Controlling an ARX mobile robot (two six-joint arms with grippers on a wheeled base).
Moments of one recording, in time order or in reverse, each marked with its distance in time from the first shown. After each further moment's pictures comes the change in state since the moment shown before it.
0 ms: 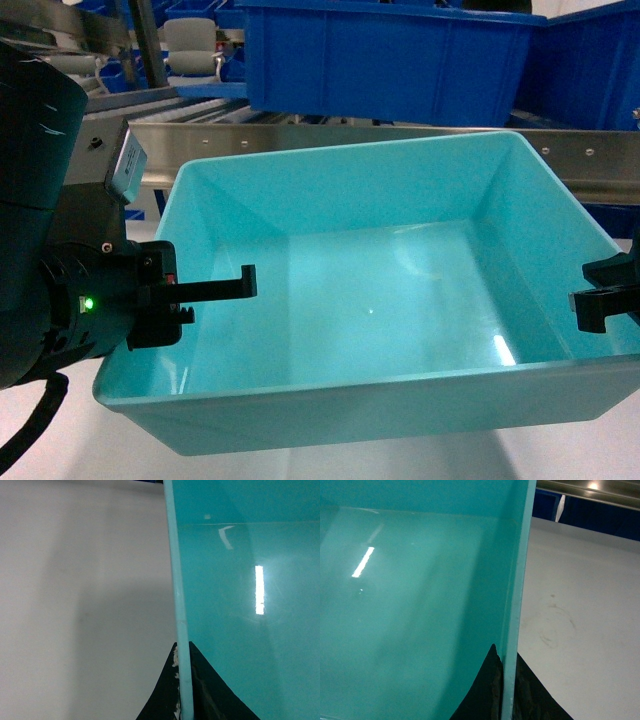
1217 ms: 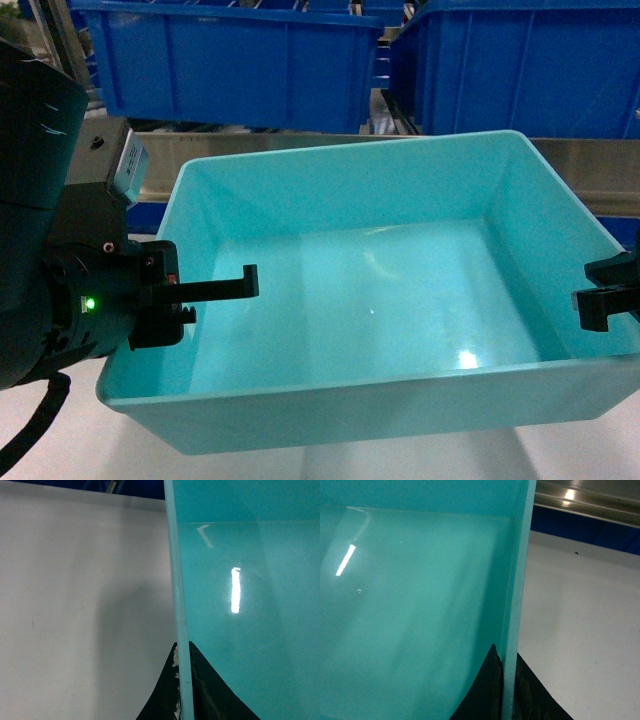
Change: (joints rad) left arm 0.003 0.000 0.000 0.001 0.003 0.000; right arm -0.001 0.000 0.001 -0.002 -0.003 0.000
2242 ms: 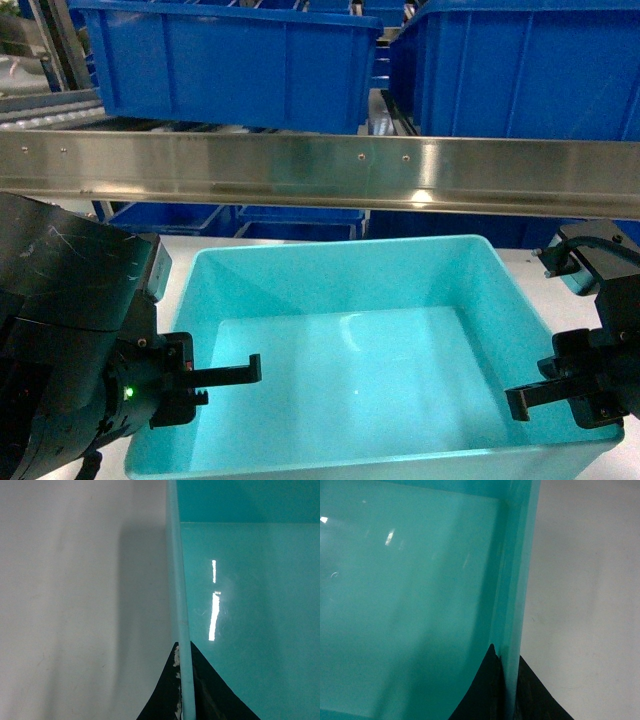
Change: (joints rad) left arm 0.040 0.259 -0.010 0.105 0.047 -0.040; right arm 0.002 0.333 0.072 0.013 0.040 -0.014
